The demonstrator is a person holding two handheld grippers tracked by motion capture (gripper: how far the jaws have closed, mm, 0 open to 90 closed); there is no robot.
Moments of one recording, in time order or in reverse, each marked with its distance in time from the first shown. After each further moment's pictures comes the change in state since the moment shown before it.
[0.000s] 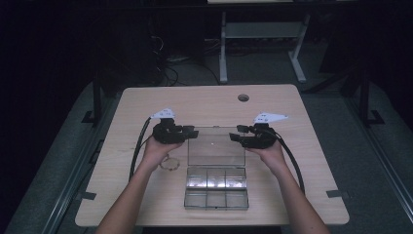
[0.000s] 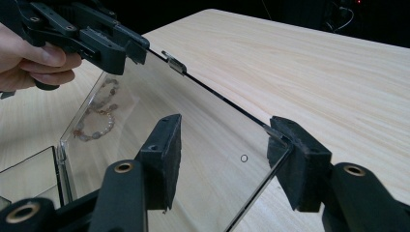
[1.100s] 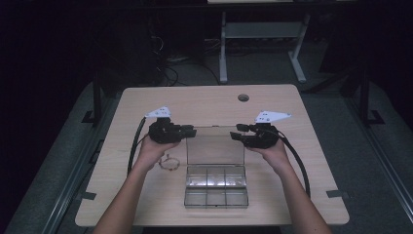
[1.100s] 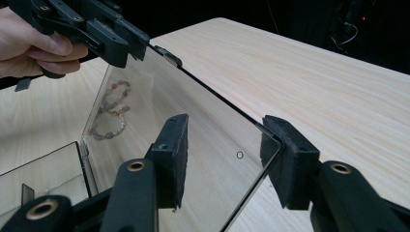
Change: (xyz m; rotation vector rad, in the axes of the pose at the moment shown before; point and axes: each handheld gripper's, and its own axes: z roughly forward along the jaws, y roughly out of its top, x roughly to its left) left arm -0.010 0.009 -0.016 -0.017 -0.036 0.040; right arm 0.011 0.013 -0.013 -0.008 0.015 -0.071
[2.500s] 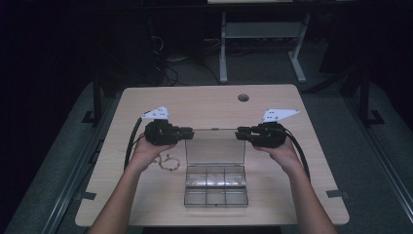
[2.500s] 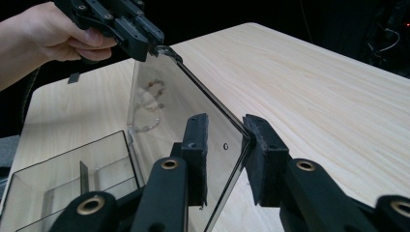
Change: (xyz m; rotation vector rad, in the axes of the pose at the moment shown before) left arm -0.017 0.011 -0.018 0.031 -0.027 0.081; right arm 0.000 0.011 -0.024 0.004 0.125 -0.041
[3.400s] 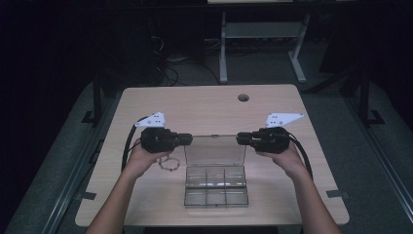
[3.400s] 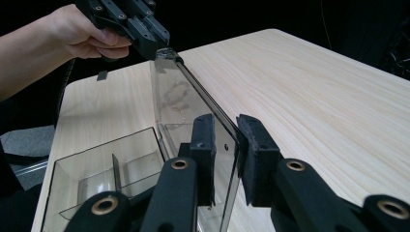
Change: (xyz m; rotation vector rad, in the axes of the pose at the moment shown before) left arm -0.023 -0.002 -0.016 -0.016 -0.037 0.065; right arm 0.017 0.001 -0.014 -0.012 0.064 -0.042
